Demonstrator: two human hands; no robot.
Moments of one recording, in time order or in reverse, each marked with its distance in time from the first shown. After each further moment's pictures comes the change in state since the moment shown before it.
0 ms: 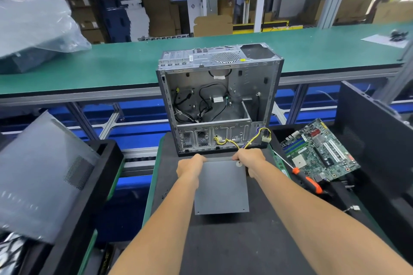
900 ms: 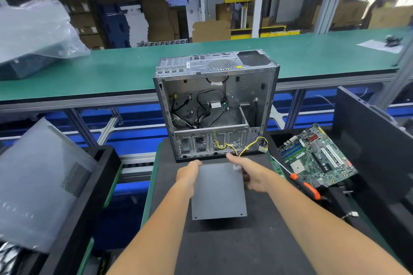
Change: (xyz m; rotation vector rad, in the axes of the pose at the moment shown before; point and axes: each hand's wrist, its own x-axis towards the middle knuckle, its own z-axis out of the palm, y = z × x) left_hand 0.009 -0.001 -0.001 0.005 -0.155 -0.071; right_hand 0.008 0.018 -0.020 -0.023 -0.449 -0.009
